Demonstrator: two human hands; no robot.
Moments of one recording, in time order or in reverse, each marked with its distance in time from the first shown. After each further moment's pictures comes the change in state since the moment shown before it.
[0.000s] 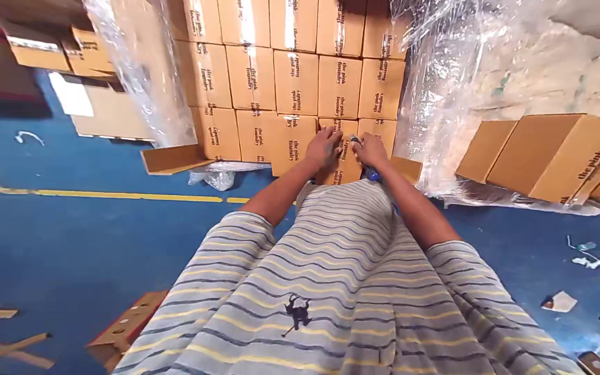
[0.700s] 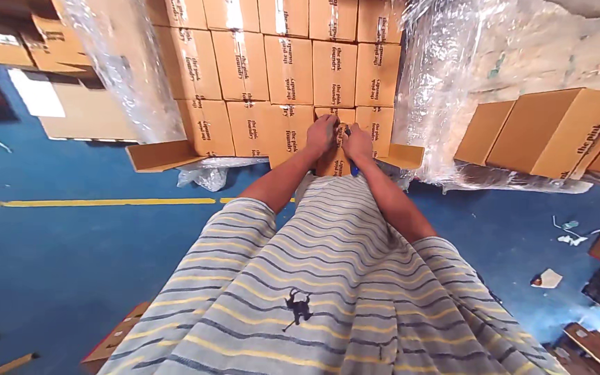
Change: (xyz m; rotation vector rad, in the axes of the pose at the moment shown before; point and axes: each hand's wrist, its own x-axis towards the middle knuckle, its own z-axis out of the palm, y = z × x) left_hand 0.004 0.012 -0.011 -0.099 0.015 -0.140; right_hand -0.015 -0.043 0.051 -0.119 0.199 0.193
